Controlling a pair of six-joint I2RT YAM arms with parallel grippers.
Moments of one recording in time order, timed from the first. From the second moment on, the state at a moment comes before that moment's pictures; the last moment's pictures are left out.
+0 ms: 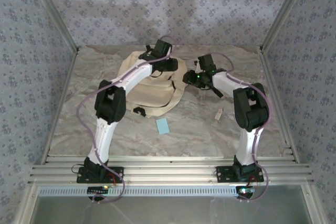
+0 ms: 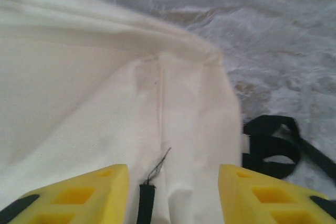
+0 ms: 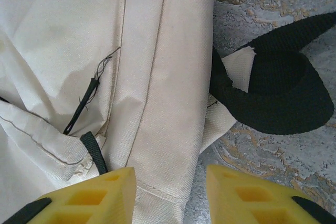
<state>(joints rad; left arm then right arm) -0.56 2.31 2.05 -0.60 0.03 -0.44 0.32 1.95 1.35 -0.29 -0.33 0.54</state>
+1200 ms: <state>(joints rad) -0.48 2.14 1.83 -0.63 0.06 -0.46 0.39 2.01 1.14 0.03 -0.40 0.83</state>
